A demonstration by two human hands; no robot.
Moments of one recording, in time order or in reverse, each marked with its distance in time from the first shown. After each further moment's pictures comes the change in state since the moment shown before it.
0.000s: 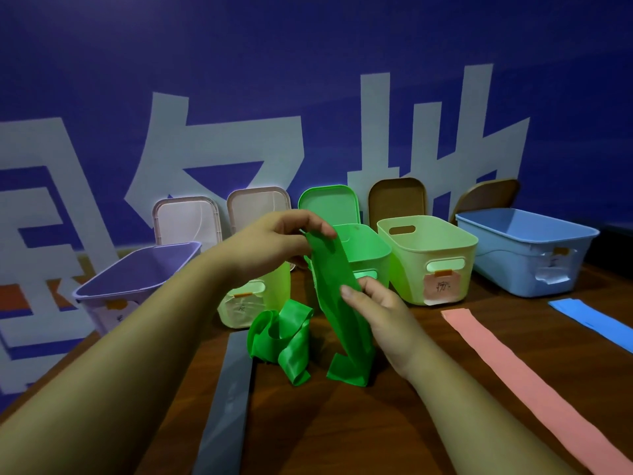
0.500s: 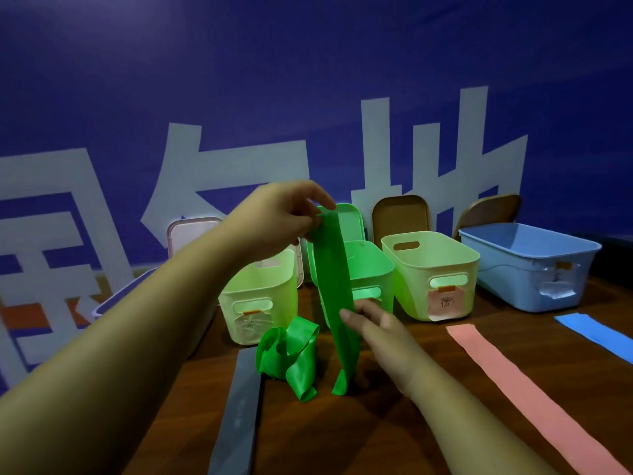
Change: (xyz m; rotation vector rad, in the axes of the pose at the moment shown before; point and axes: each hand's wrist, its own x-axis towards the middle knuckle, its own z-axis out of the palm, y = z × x) left_hand 0.008 0.066 -0.017 0.469 0.226 0.106; right_hand 0.002 0.005 0.001 -0.112 0.029 0.060
